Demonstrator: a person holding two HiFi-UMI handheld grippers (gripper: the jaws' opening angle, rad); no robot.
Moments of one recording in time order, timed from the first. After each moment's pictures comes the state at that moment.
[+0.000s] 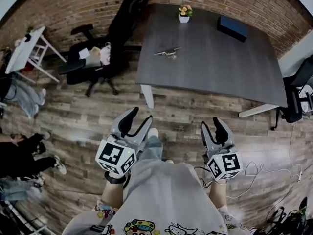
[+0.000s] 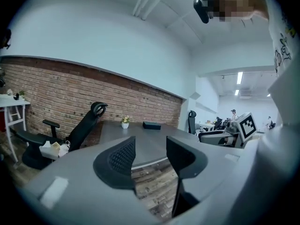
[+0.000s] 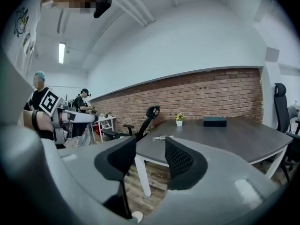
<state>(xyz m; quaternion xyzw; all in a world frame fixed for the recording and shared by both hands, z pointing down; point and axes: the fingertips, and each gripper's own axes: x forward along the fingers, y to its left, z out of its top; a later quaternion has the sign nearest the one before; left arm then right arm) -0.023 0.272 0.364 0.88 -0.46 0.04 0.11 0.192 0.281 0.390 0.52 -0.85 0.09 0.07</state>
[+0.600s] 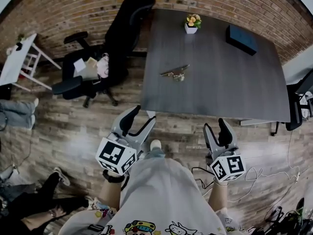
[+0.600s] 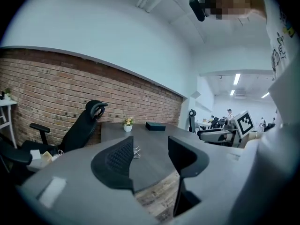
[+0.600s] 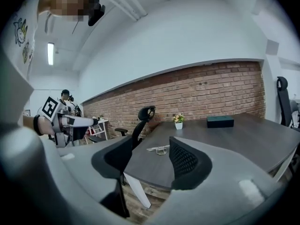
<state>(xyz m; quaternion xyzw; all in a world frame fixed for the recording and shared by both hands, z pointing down) -0.069 0.121 0.359 0.90 -0.42 0.05 0.12 0.150 0.143 0.385 0.54 -0.83 0.12 0.06</state>
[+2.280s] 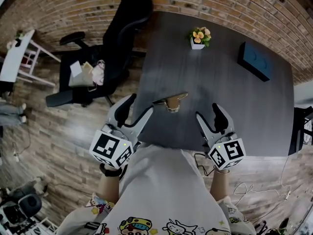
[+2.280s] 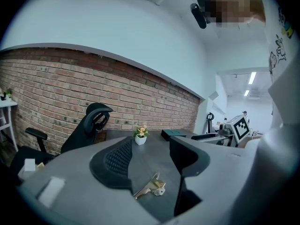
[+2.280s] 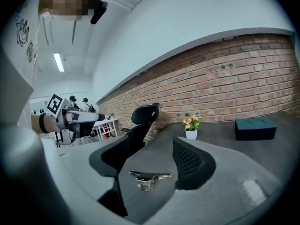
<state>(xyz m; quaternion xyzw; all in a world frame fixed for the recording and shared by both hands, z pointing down) -0.041 -0.083 0.343 0.87 -0.48 0.04 0.13 0.151 -0.094 0.389 0.43 -0.89 0.14 0.08</state>
